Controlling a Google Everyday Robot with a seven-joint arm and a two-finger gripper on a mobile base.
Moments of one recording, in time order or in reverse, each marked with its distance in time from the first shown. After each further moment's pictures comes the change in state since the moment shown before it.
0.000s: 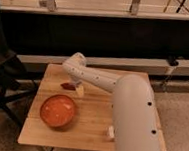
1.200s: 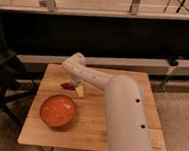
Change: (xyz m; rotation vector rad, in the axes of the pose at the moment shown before) arm -0.001 -0.006 0.024 -0.046 -0.011 -0.010
